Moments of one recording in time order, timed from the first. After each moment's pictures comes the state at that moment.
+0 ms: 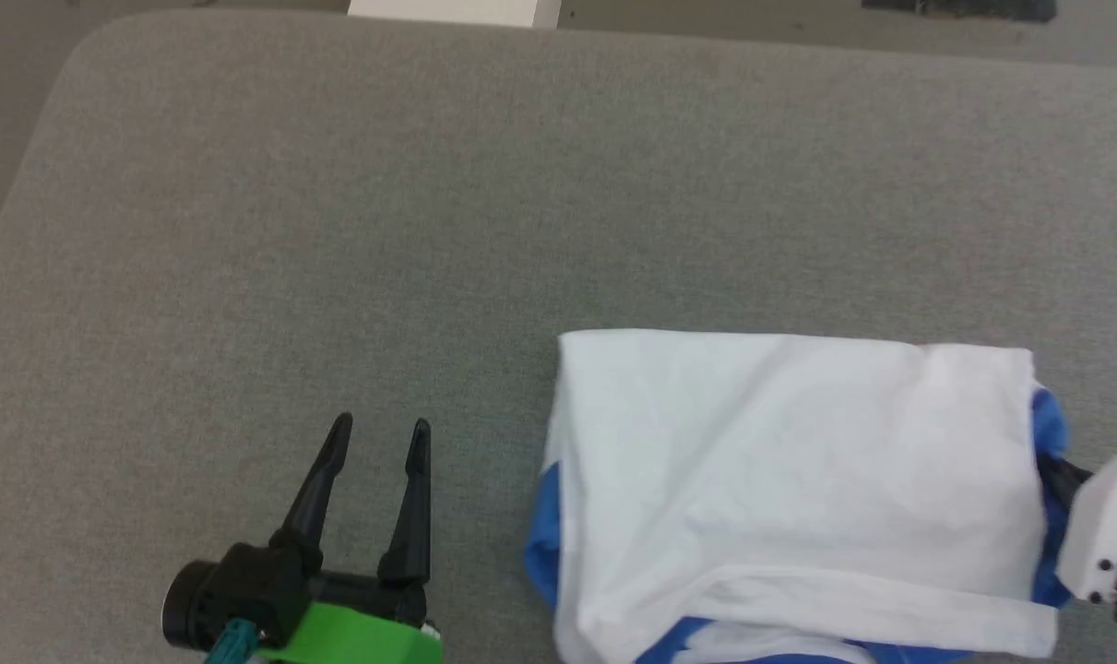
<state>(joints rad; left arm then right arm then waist) 0.08 0.22 -0.31 -0.18 -0.32 0.11 -0.26 -0.05 -0.25 -0.24 -0.09 0.34 0.13 0.79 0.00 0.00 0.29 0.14</state>
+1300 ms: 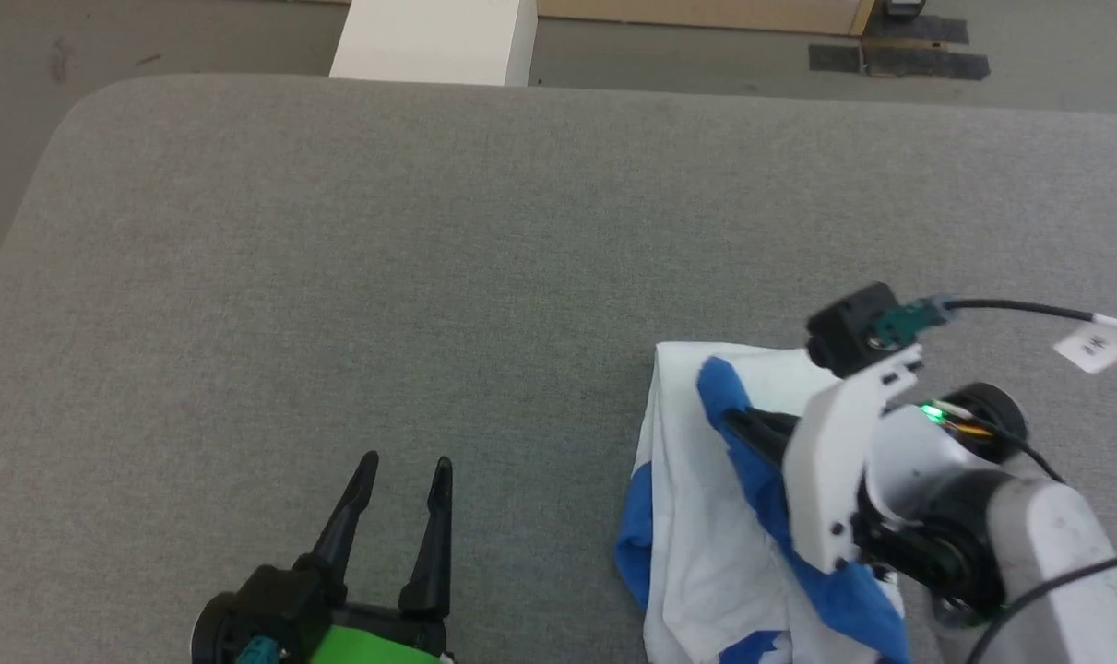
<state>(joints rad) 0.12 0.21 -0.34 -0.16 -0.35 0.10 -0.25 -0.25 -0.13 0.22 -0.22 0.42 0.13 1.01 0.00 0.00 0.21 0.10</state>
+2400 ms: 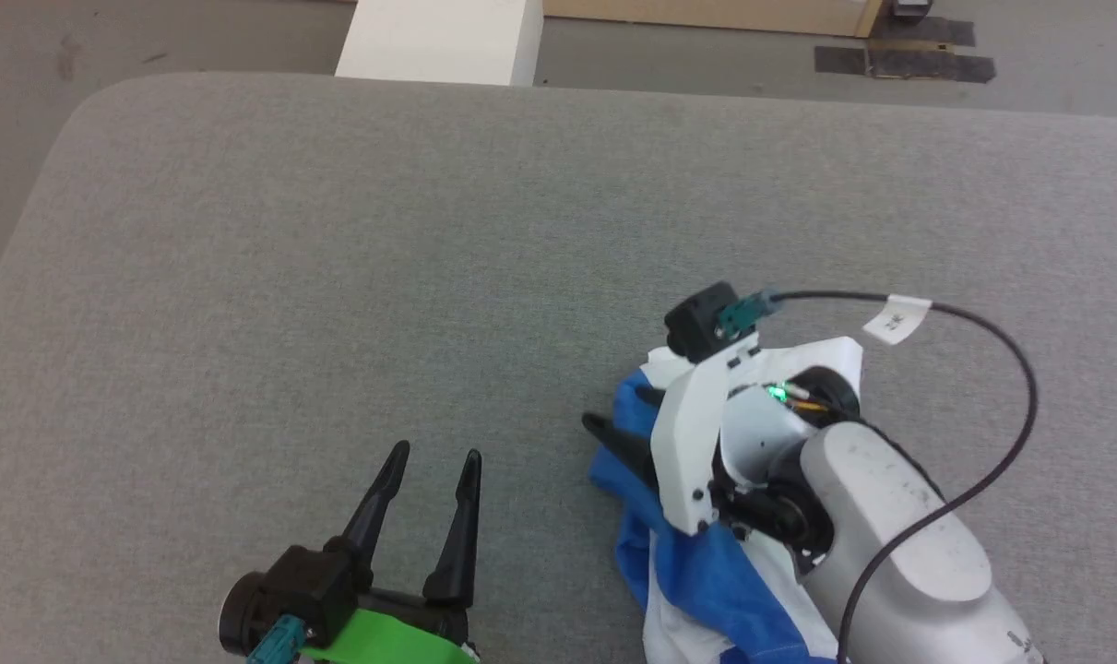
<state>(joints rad) 0.07 0.20 -0.37 -0.10 -0.36 0.06 -0.25 -0.50 -0.05 0.46 0.36 0.49 0.13 0.63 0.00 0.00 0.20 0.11</state>
